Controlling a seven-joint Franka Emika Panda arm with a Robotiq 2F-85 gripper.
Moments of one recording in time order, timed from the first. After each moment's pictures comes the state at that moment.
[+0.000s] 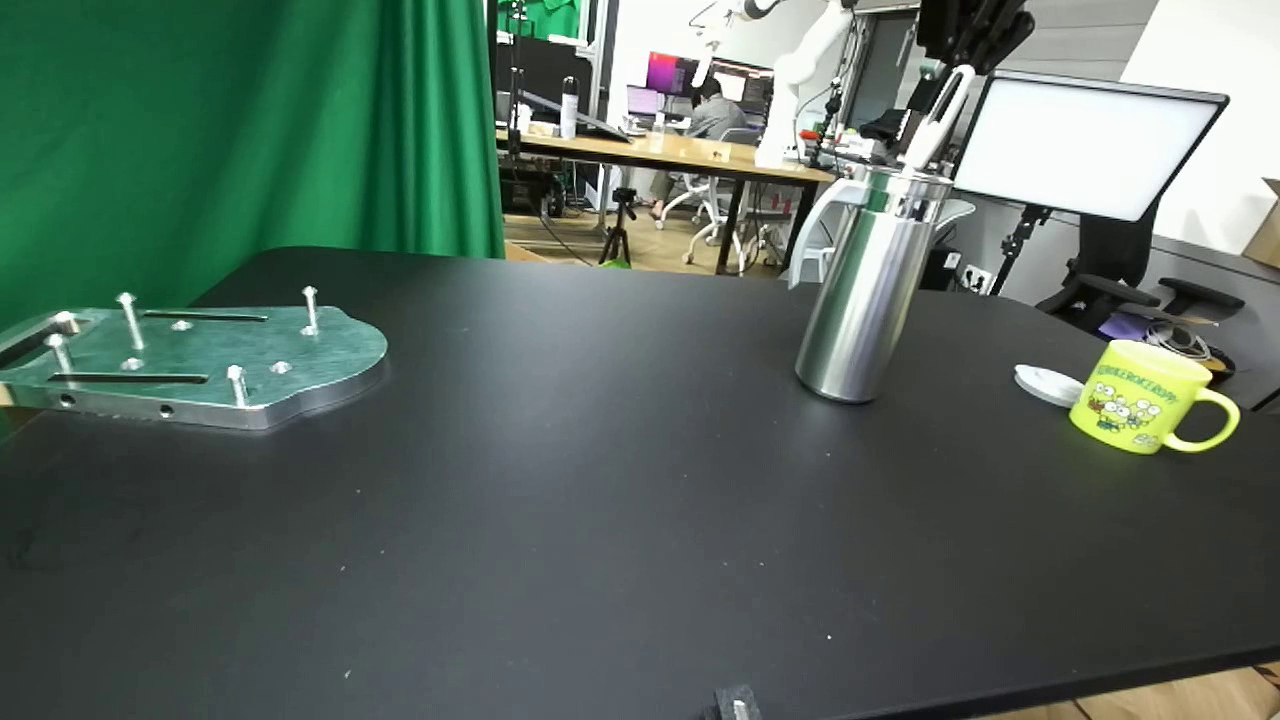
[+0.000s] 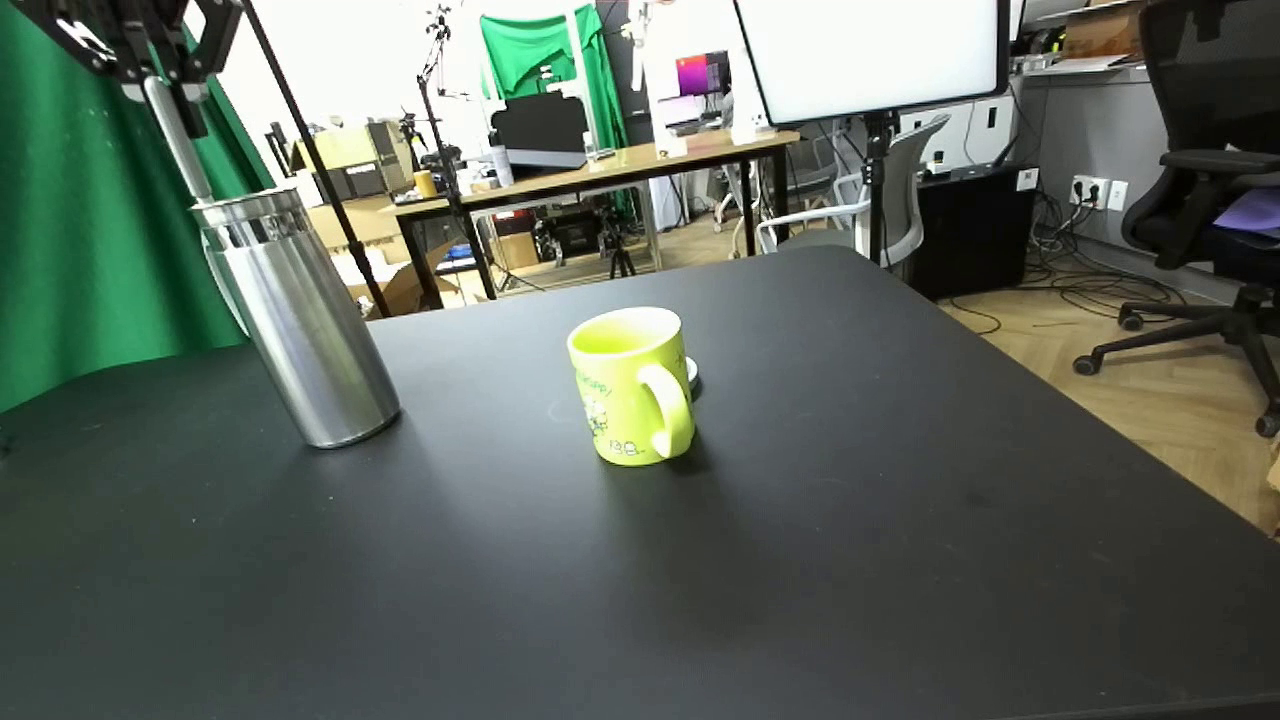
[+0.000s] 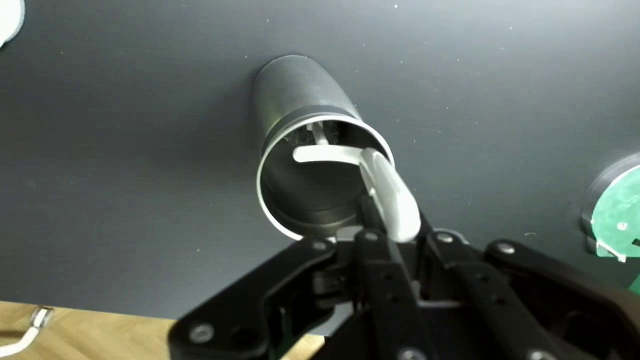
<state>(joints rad) 0.02 -0.07 -0.05 -2.19 0.21 2.15 -0.53</state>
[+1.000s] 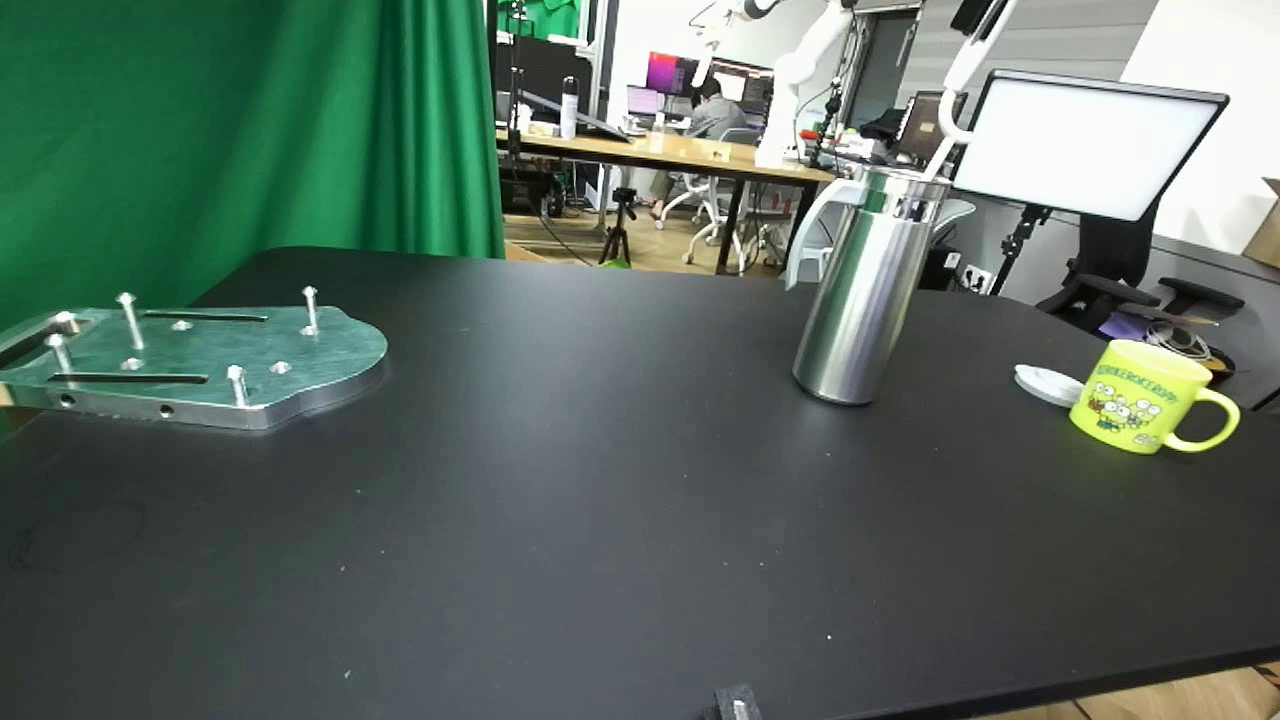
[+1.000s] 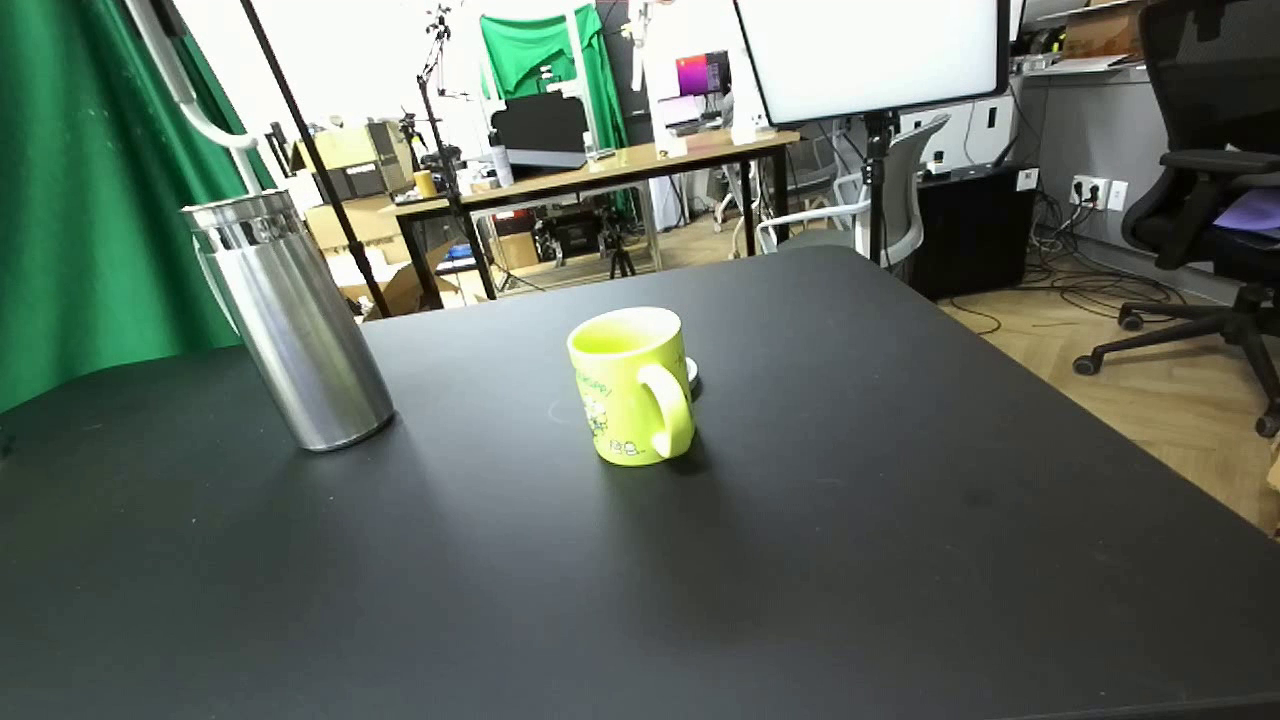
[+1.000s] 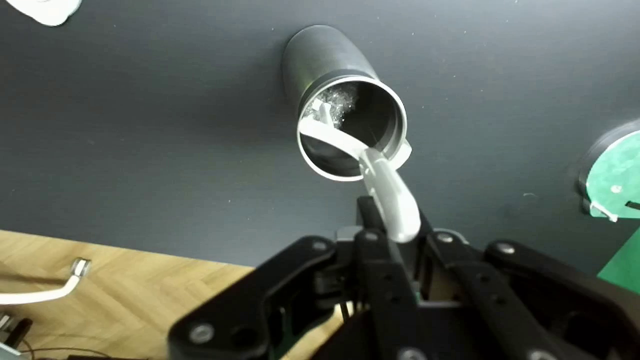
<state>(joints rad) -0.01 -0.18 -0.06 -2.15 0.20 2.10 -0.53</state>
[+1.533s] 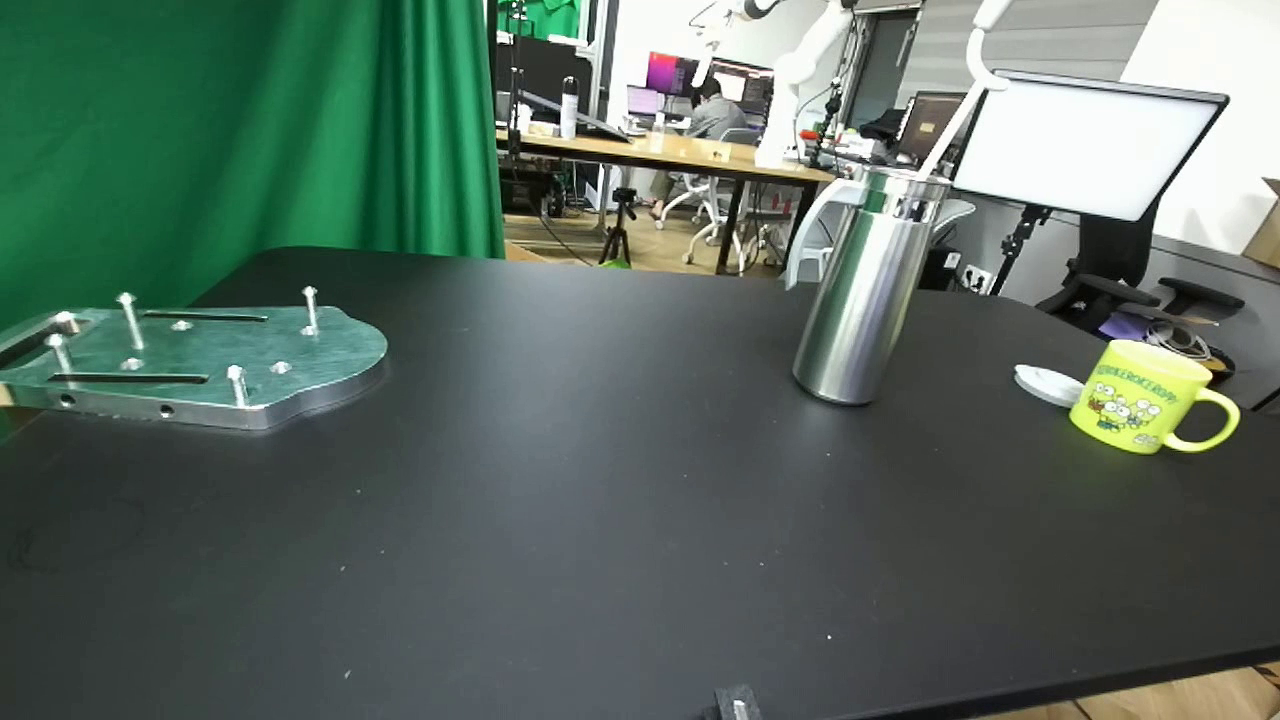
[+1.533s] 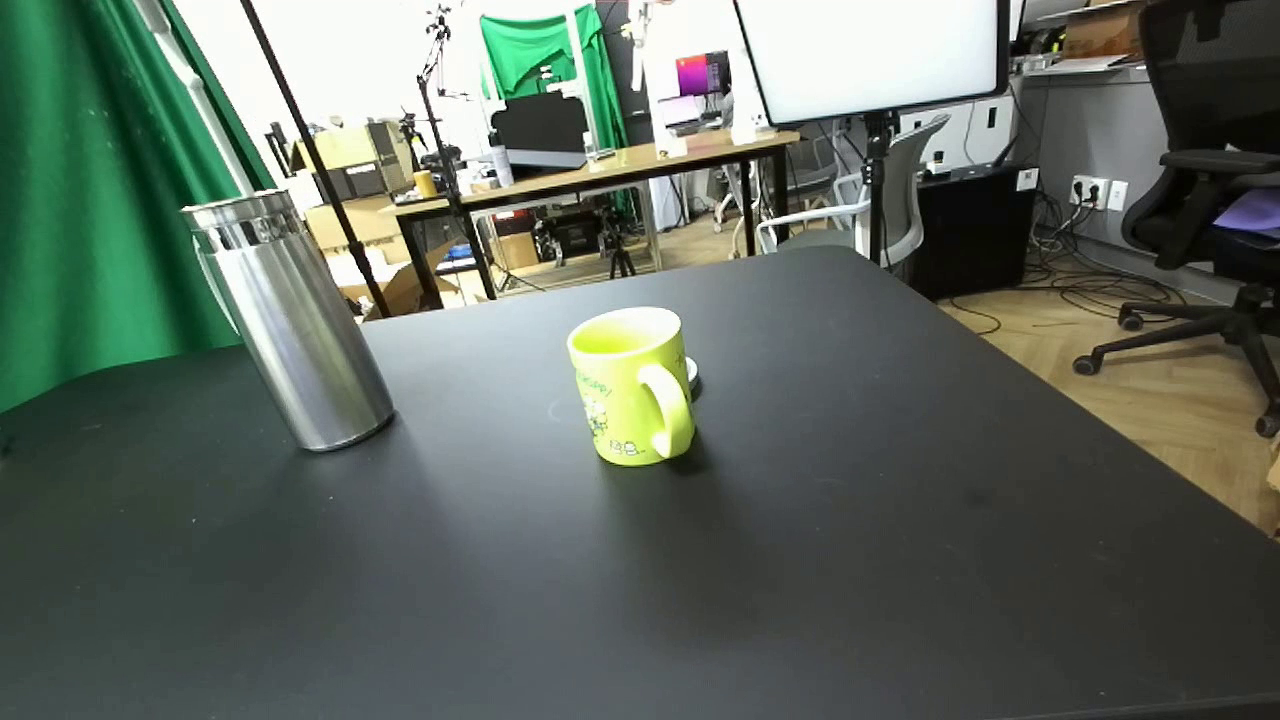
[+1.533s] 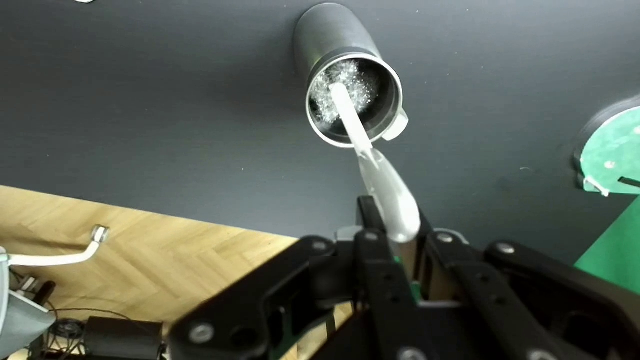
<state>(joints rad) -0.01 -0.25 -0.07 -2.14 0.19 2.08 -0.53</state>
